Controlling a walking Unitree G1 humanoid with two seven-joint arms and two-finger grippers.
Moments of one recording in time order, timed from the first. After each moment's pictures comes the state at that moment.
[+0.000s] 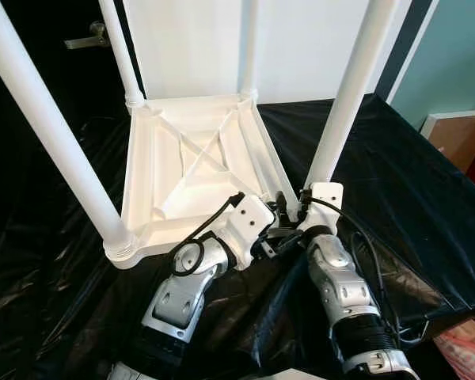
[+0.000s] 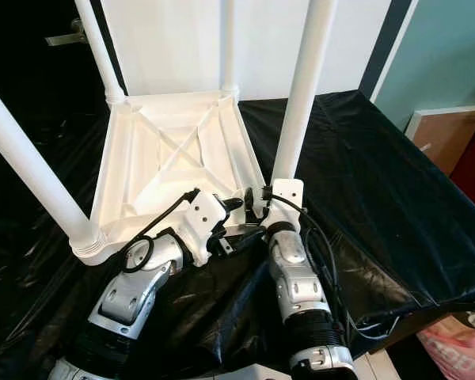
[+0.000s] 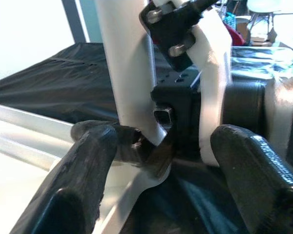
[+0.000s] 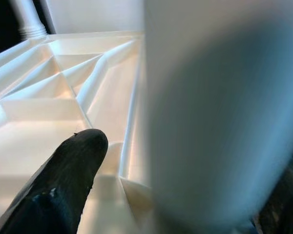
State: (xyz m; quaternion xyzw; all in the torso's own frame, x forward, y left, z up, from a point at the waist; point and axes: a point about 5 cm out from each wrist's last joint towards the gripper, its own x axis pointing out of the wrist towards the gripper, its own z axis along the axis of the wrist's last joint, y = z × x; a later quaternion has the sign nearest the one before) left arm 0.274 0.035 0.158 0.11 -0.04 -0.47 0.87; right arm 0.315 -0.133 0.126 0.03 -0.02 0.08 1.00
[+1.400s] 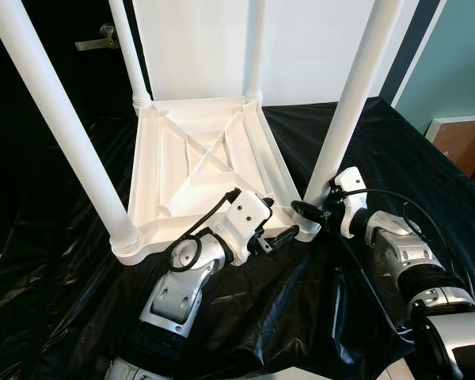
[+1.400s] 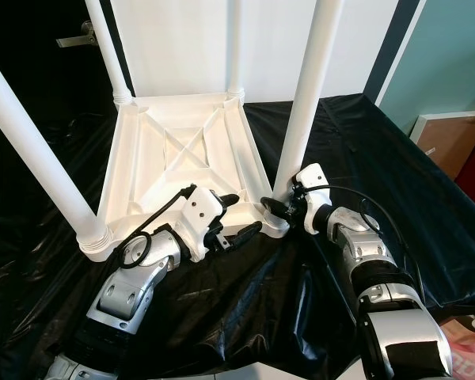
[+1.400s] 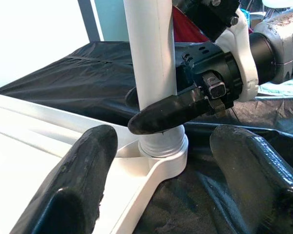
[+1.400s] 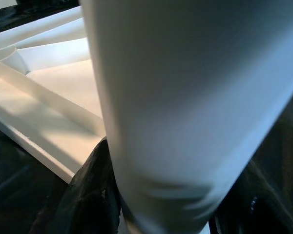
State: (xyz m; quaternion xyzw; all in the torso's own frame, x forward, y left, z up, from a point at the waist) left arm 0.282 0.044 0.161 0.12 -0.04 -0.46 0.88; right arm 0.355 -0.178 0.127 -0.08 0.05 0.34 0.93
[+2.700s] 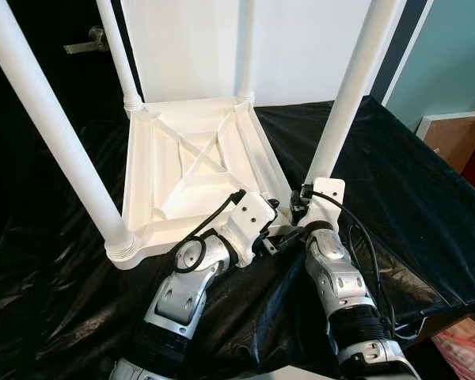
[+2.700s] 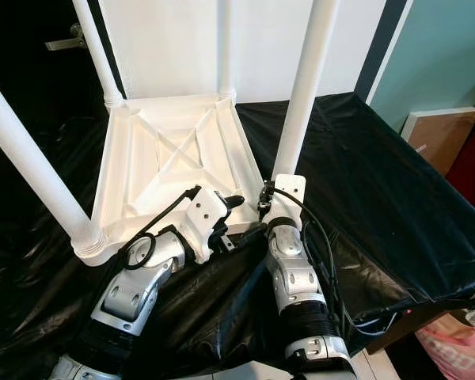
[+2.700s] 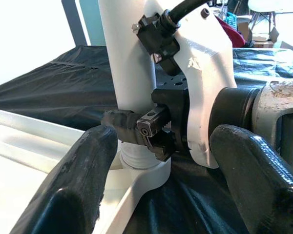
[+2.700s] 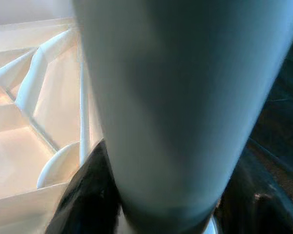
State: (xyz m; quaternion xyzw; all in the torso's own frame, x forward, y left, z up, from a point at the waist) left arm 0.280 0.036 0.161 0.11 -0.04 -0.46 0.88; right arm 0.329 -0.106 0.124 0.07 0.04 -0.03 1.00
